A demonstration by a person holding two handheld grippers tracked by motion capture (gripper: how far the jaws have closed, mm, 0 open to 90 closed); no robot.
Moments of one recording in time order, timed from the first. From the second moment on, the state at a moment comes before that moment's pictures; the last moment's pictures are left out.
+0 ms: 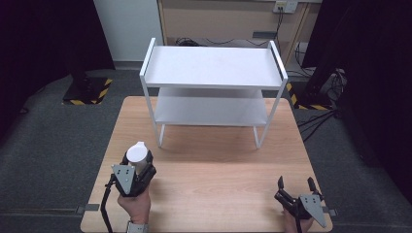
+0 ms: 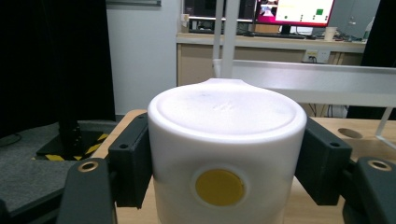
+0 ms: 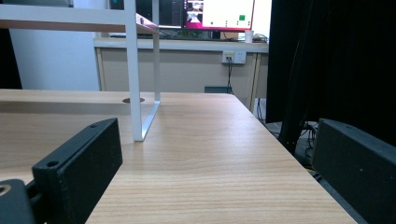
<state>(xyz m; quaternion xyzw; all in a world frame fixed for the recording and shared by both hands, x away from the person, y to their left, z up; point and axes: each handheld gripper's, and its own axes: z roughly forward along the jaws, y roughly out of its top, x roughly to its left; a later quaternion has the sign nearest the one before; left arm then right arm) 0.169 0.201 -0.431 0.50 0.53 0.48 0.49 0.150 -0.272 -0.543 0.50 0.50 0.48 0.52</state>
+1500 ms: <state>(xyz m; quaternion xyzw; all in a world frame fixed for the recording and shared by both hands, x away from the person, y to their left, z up) 0.257 0.146 -0.339 0.54 0.52 0.45 0.48 0.152 -0.276 -0.541 0.50 0.50 0.49 0.51</state>
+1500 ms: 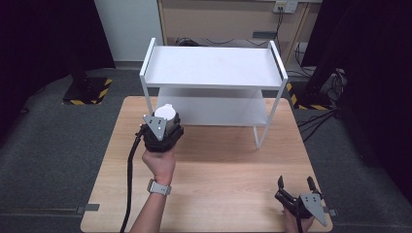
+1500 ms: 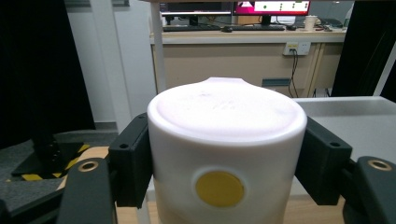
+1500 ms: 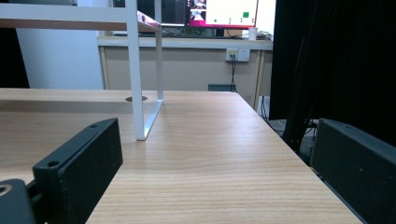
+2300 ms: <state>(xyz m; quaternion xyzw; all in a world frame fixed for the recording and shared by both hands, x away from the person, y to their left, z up) 0.292 0.135 -0.329 0.55 0.51 0.46 0.48 0.153 -0.277 -0.540 0.49 0.51 0.49 0.51</state>
